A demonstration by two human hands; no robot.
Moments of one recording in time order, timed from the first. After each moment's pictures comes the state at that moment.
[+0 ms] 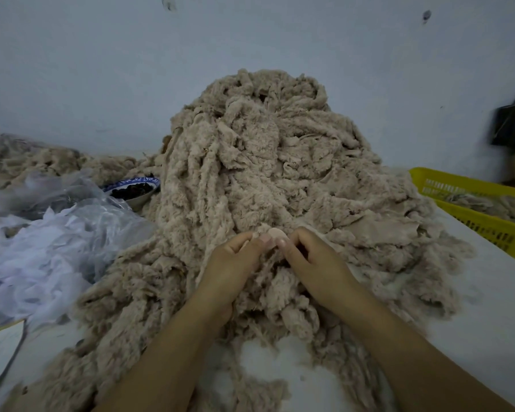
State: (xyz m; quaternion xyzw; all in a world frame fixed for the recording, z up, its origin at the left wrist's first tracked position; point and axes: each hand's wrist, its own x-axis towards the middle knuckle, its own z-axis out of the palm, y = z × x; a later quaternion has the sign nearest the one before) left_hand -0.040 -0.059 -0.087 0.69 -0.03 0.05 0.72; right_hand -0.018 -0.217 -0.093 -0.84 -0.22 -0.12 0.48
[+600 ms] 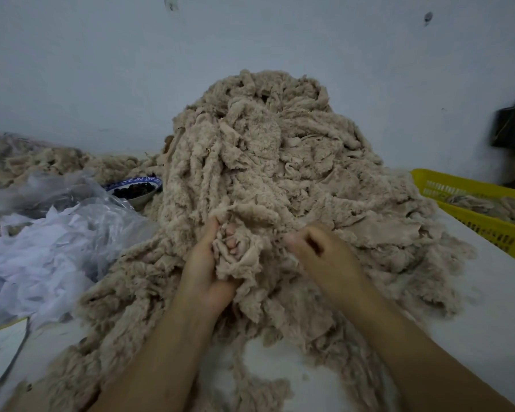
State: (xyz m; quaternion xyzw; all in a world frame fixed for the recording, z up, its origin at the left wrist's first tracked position) left_hand -0.030 -0.039 -0.078 0.33 0.04 -0.04 0.94; right_hand -0.024 -0.227 -0.088 -0.82 -0.22 -0.15 0.51
